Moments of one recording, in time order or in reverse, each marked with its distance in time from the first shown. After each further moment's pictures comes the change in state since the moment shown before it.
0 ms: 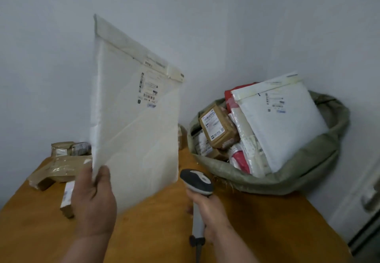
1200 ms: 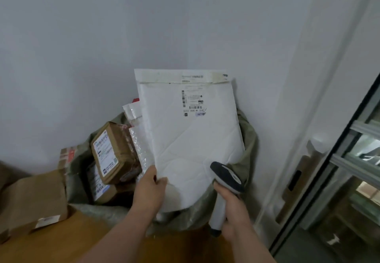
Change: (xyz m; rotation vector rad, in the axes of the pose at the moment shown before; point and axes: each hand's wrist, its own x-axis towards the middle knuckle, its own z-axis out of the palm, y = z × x) left_hand -0.104 0.024 0.404 0.194 -0.877 -0.269; right_hand 0.103 -0.111 -0.302 0.496 0.428 -0.003
